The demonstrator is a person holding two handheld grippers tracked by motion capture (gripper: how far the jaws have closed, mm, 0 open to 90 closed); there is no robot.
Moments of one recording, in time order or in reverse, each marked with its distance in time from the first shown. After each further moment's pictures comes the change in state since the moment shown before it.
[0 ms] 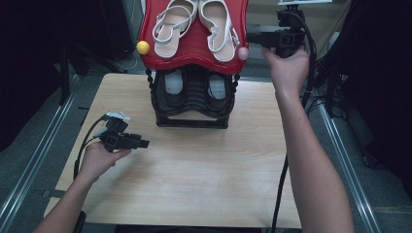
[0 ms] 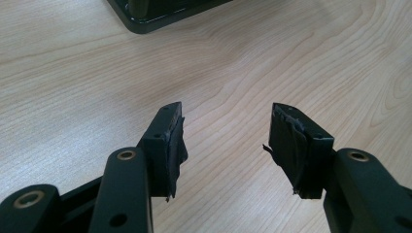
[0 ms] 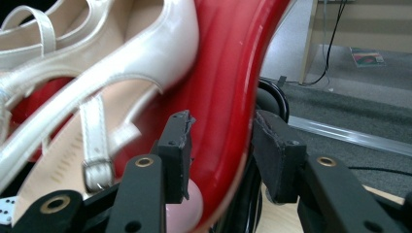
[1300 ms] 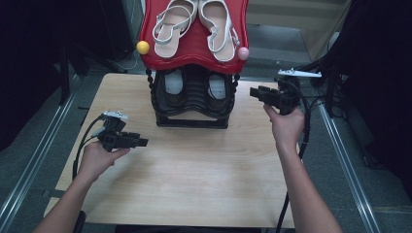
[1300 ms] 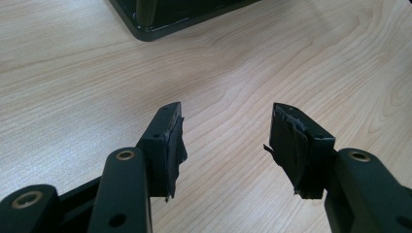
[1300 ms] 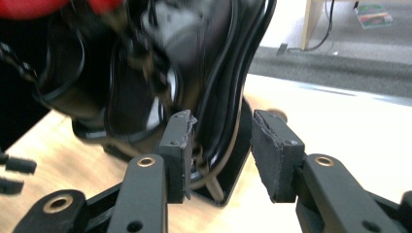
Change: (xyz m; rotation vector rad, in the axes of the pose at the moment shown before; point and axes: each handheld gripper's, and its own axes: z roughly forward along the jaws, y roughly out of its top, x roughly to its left) left arm 0.002 0.000 -0.004 -0.033 0.001 -0.010; right arm -0.038 -0.145 0.012 0.050 0.007 0.043
